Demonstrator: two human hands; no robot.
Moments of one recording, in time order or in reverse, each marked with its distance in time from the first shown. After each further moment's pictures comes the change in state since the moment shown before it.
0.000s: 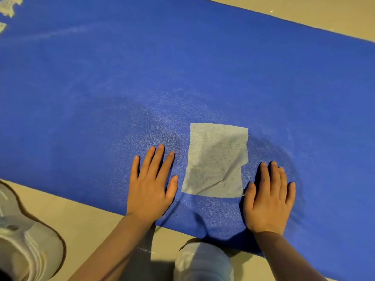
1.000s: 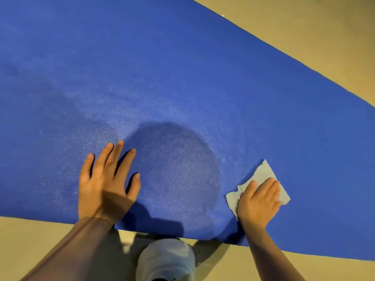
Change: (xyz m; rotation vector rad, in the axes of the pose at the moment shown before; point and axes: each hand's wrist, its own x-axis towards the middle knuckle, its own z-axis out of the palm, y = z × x) left_hand 0.000 -0.003 0.010 -0.064 0.162 -0.011; right_hand 0.011 0.065 -0.027 -0.150 -0.054 0.514
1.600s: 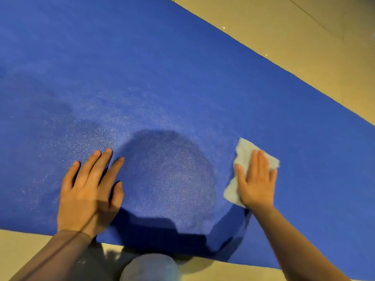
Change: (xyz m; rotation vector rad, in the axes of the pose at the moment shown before) left_hand 0.003 0.002 -0.002 -0.060 -0.003 -0.008; right_hand 0.082 -0.016 -0.017 -0.150 -0.161 -0.417
